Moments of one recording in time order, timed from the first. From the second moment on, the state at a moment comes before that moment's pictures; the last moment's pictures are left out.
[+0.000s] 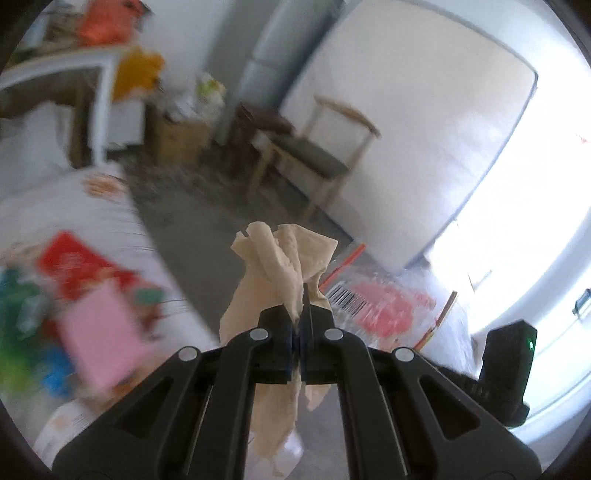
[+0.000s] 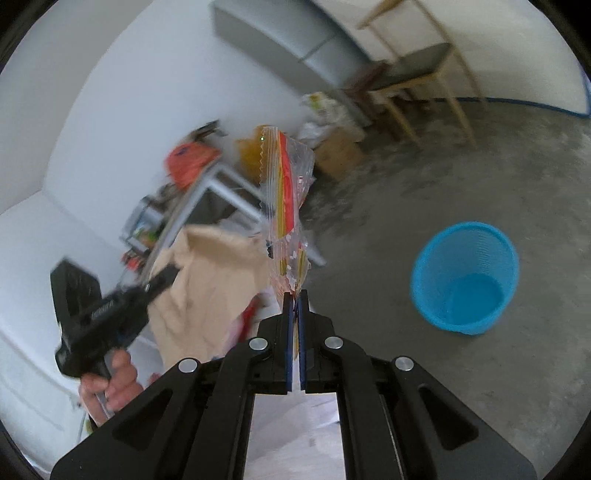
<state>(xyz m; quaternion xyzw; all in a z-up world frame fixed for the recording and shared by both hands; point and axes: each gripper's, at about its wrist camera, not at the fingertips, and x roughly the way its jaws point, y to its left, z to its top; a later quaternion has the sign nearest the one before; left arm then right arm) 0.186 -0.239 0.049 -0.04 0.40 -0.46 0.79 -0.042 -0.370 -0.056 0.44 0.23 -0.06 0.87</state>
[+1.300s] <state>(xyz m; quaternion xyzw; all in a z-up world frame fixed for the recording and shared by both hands) 0.207 -0.449 -0.087 0.08 0.52 -0.50 0.69 -0.014 -0.488 -0.262 0.49 0.36 -0.26 0.75</state>
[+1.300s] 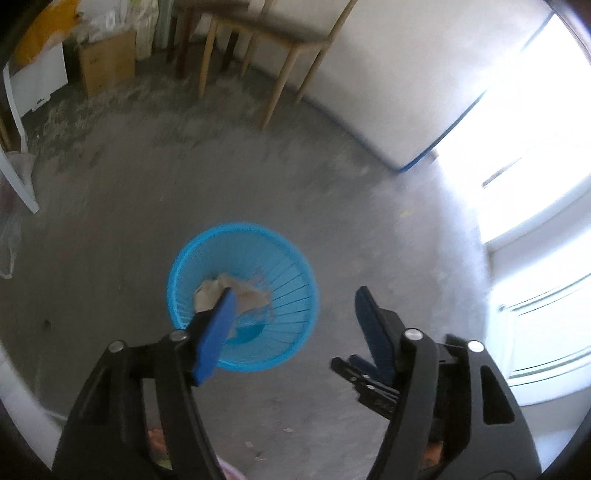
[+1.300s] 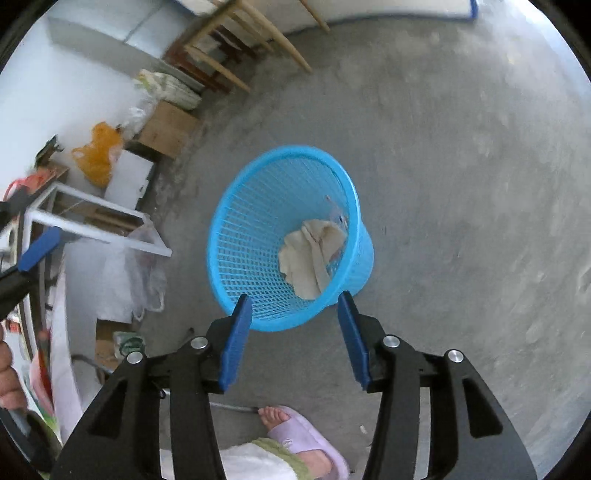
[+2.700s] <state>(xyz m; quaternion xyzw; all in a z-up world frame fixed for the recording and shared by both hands) 0.055 0.009 -0.066 -0.09 0.44 -0.32 0.83 0.192 -0.044 -0.035 -0.06 0.44 0.35 0.83</state>
